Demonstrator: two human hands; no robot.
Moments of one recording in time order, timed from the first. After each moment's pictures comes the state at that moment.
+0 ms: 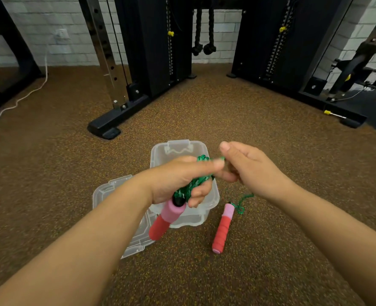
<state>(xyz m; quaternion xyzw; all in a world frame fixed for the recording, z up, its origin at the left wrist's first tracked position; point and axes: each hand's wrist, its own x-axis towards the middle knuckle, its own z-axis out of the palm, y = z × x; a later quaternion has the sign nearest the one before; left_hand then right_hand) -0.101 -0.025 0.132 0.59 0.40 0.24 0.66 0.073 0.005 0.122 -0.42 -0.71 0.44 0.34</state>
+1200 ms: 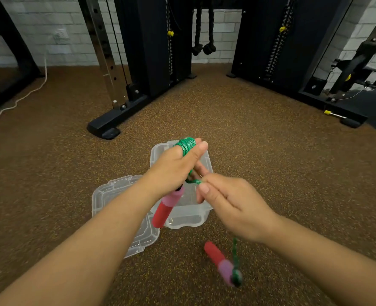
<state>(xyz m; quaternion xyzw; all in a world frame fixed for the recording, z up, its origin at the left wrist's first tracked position) -0.101 -0.014 0.120 0.59 0.55 0.38 0.45 0.062 -0.035 0.098 -0.34 -0.85 0.27 0.30</state>
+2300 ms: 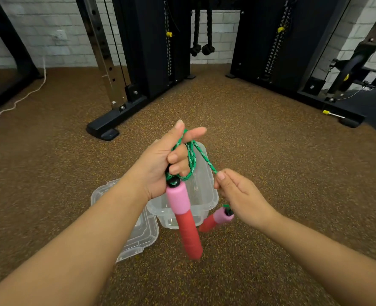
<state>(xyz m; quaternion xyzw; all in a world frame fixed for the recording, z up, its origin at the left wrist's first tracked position) -0.110 -0.012 0.132 0.35 0.36 0.51 0.69 0.077 -0.005 0.057 -0.43 -0.71 0.44 0.35</state>
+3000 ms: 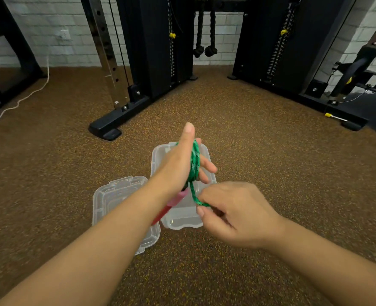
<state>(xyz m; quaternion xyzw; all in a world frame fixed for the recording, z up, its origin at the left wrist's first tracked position) -0.089 -0.017 0.124 0.46 0.53 0.45 0.55 0.063 -0.039 0.105 -0.26 -0.93 0.06 0.26</state>
